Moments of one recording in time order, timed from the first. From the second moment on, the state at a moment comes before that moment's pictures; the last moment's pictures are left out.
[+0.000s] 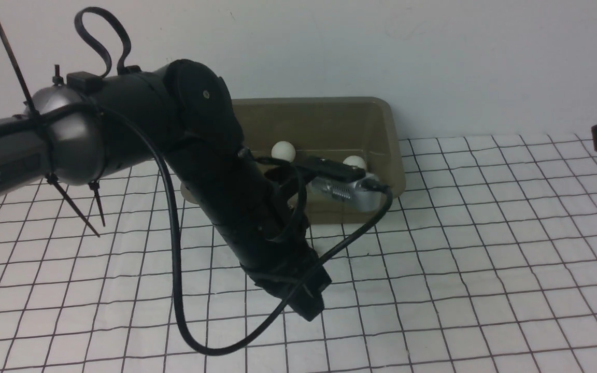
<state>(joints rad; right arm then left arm) 0.06 0.98 -1.02 0.38 0.85 -0.52 -0.51 1.79 -1.35 -0.43 0.92 0.43</state>
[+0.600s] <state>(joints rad) 0.06 0.98 -1.02 0.38 0.85 -0.52 -0.51 1.92 -1.36 -0.35 0.75 0.31</state>
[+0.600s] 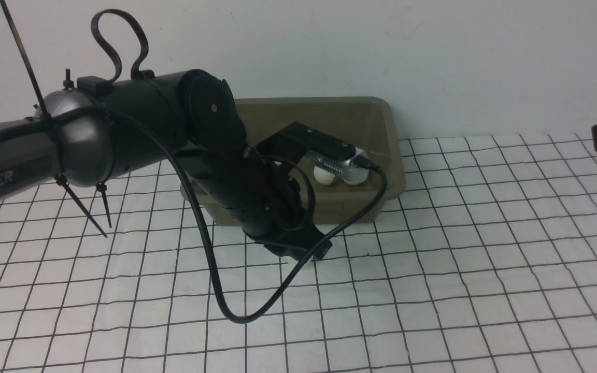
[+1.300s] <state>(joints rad) 0.06 0.98 -1.02 0.38 0.83 -0.52 -0.51 1.99 -1.36 -0.30 0.54 0.03</state>
